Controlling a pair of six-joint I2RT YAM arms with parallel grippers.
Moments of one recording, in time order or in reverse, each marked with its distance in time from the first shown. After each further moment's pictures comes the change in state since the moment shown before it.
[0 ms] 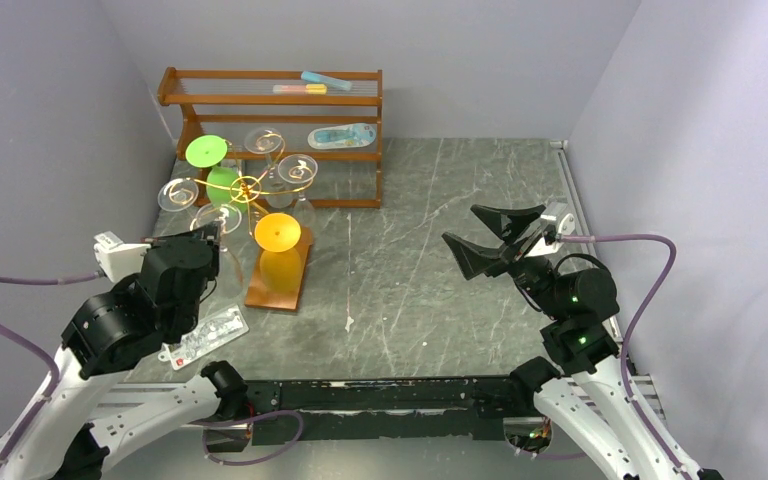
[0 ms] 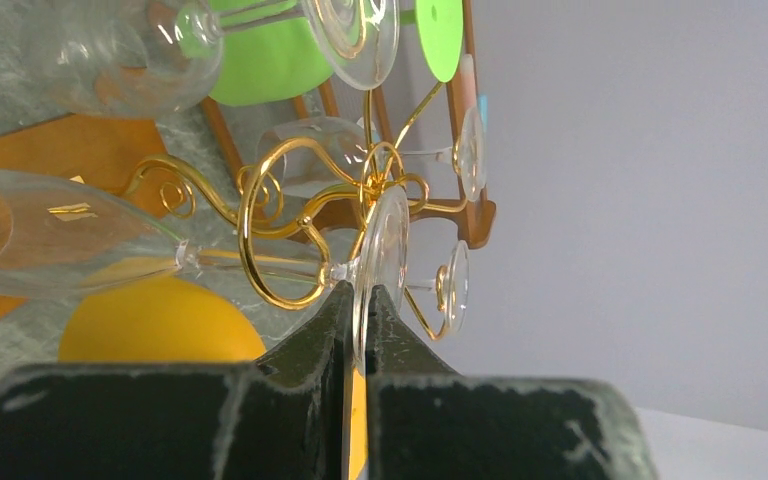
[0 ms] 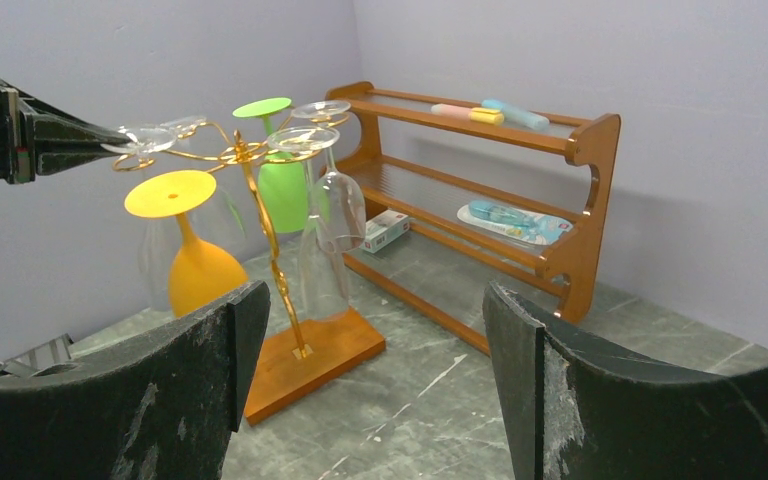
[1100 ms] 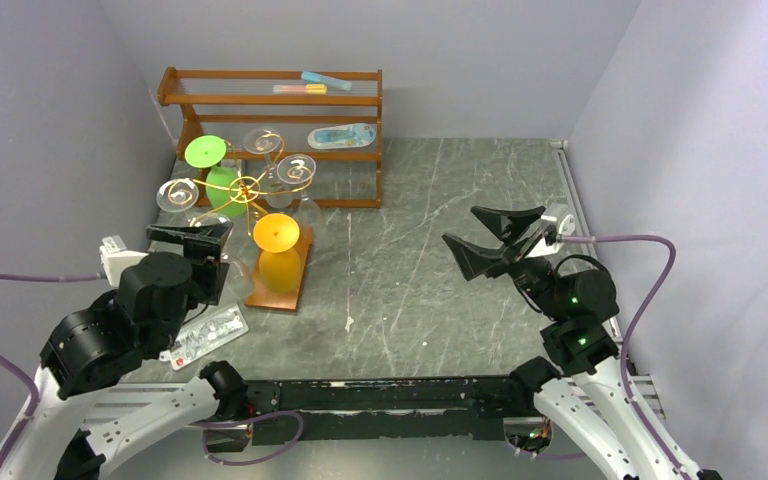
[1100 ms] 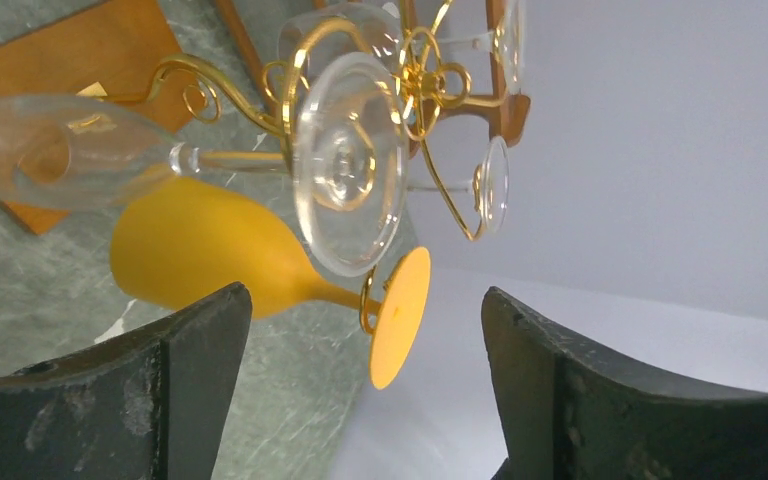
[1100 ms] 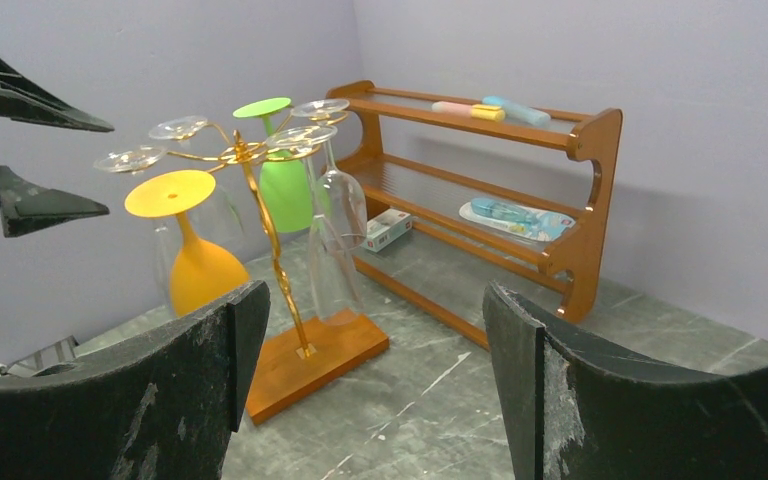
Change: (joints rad) left arm 0.002 -0.082 -0.018 -0.060 0.209 0.031; right arm 0.000 -0.010 -0.009 0.000 0.002 0.013
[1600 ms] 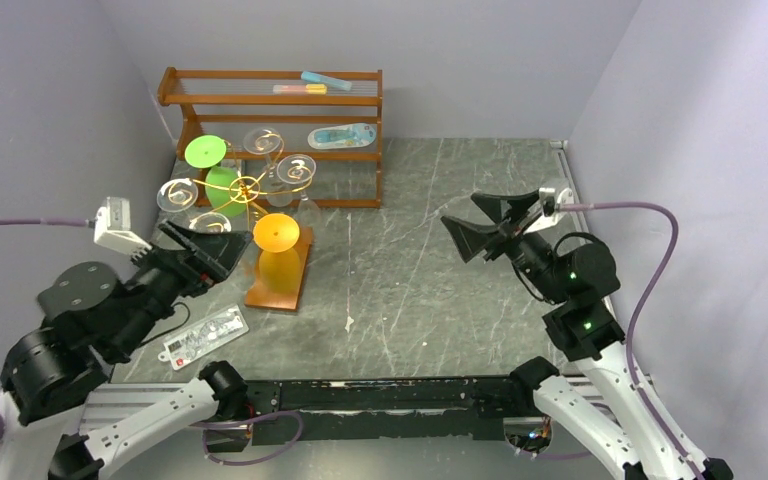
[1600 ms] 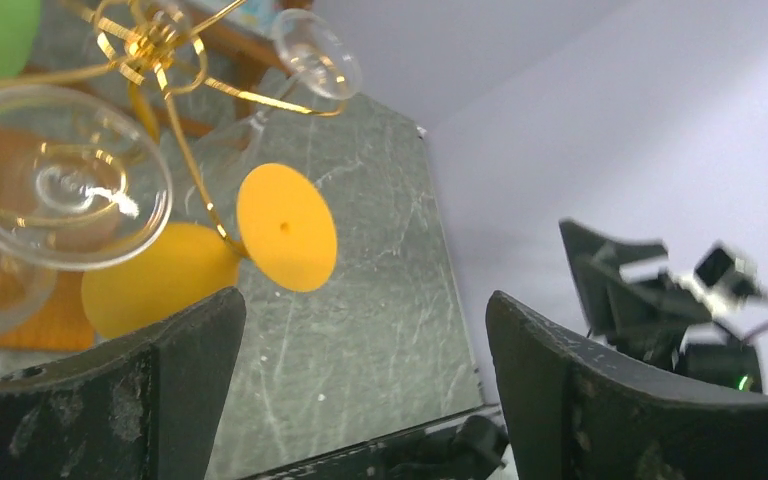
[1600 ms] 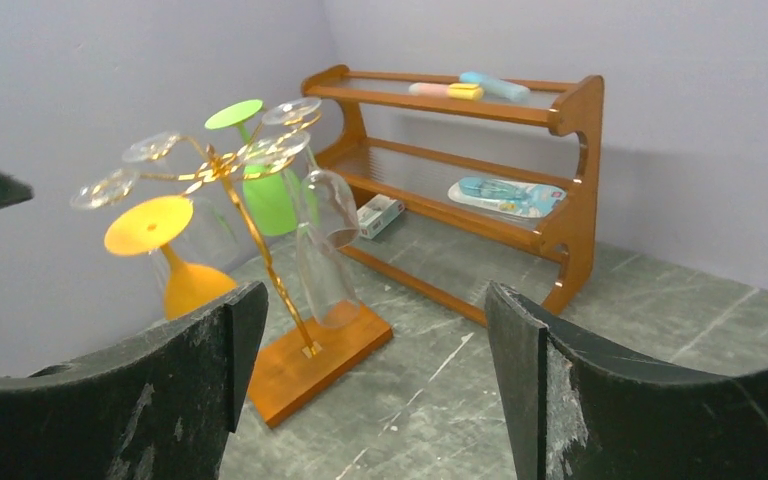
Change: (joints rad) left arm 0.000 -0.035 0.109 0.223 0.317 0.780; right arm 0.000 0.104 0.121 -0.096 0.044 0.040
